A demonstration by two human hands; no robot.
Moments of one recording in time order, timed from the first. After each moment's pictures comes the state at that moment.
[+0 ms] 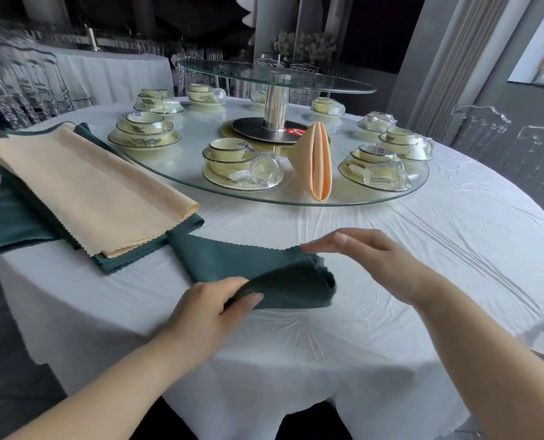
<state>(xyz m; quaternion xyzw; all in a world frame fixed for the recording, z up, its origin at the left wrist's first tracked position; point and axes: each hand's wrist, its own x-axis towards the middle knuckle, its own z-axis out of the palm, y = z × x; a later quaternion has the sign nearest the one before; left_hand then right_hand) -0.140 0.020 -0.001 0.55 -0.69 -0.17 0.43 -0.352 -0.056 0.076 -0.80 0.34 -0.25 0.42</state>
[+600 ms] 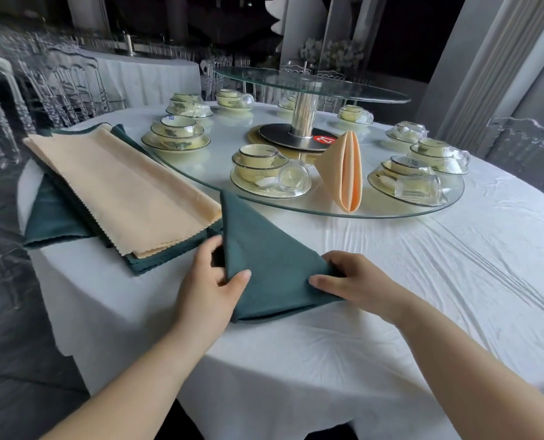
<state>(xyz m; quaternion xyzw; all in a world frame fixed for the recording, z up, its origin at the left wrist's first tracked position) -0.126 0.004 0.006 0.64 -0.45 -0.22 0.59 -0.308 -0.076 0.044 -0.78 0.45 -0.17 0.40</state>
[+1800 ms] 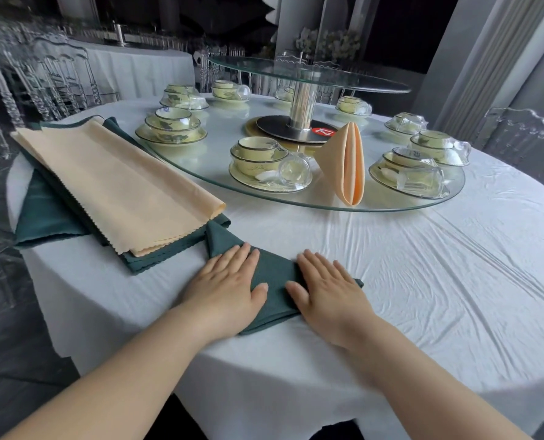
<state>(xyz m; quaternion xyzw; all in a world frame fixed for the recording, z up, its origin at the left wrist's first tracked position) -0.124 -0.010 0.018 0.72 -0.68 -0.10 0.04 -0.275 -0.053 0.014 -0.86 0.51 0.00 0.08</state>
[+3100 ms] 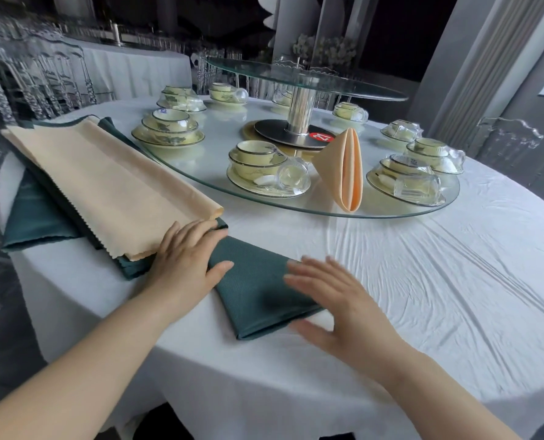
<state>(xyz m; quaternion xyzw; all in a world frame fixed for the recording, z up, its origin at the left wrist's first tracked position) -0.066 -0.032 0.000 0.66 -0.70 0.08 0.28 -0.294 -0.045 0.014 -0.92 0.30 -0.26 0.02</state>
